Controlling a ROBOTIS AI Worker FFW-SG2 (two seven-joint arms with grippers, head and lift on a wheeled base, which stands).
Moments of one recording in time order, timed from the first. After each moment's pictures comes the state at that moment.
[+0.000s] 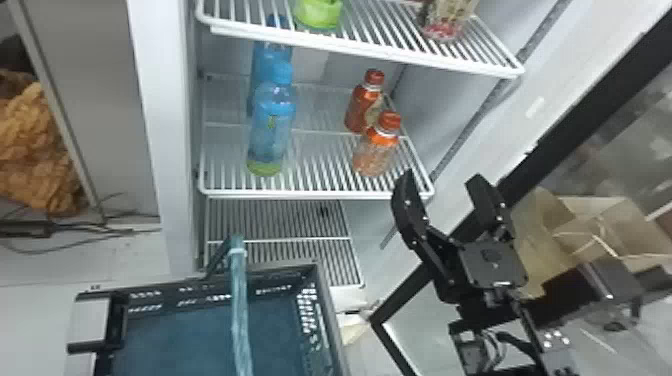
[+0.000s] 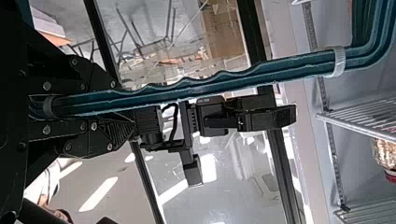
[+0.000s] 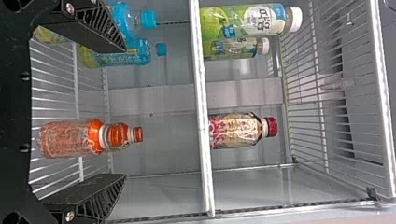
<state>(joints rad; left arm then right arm) 0.49 0.22 -0.13 -2.19 1.19 1.22 -0.61 0.82 -0.09 -0.12 -2.41 -0.22 -0.10 0.06</state>
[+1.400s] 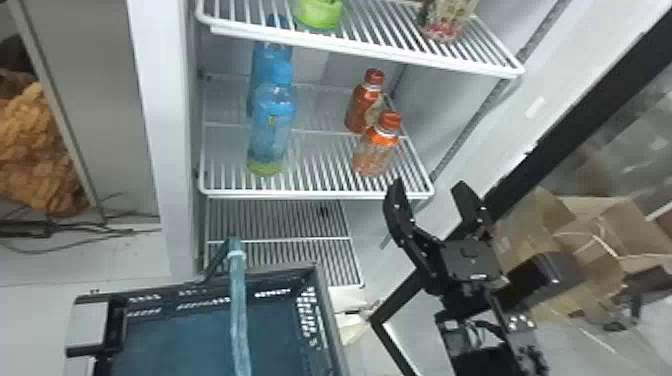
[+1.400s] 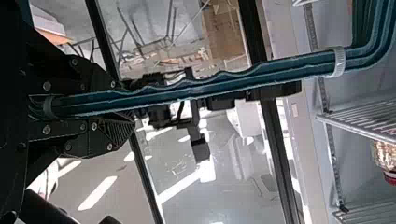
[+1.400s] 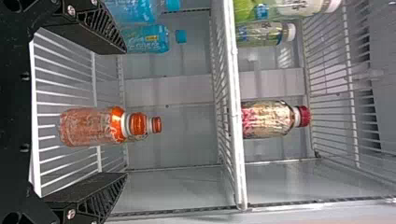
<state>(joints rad) 0.50 0.22 -0.12 -2.19 1.20 1.22 -0.61 0.70 -0.09 -0.14 -2.22 -0.22 -0.14 0.09</state>
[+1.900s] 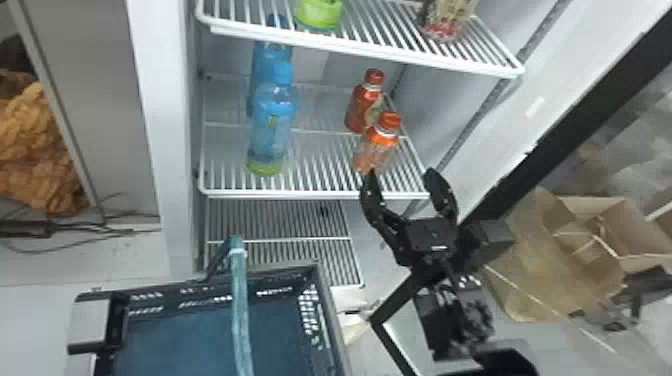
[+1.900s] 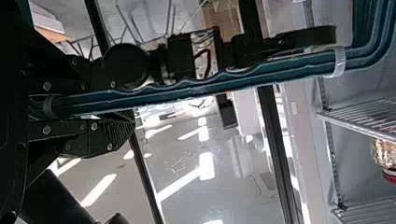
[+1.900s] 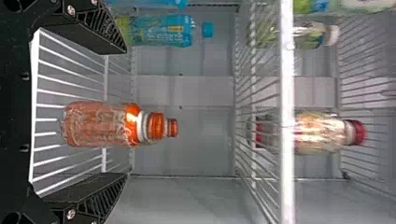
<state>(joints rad) 0.49 0.22 -0.13 -2.19 1.21 1.22 -0.60 0.44 -0.12 -0.10 -1.91 -0.14 -0.19 0.10</state>
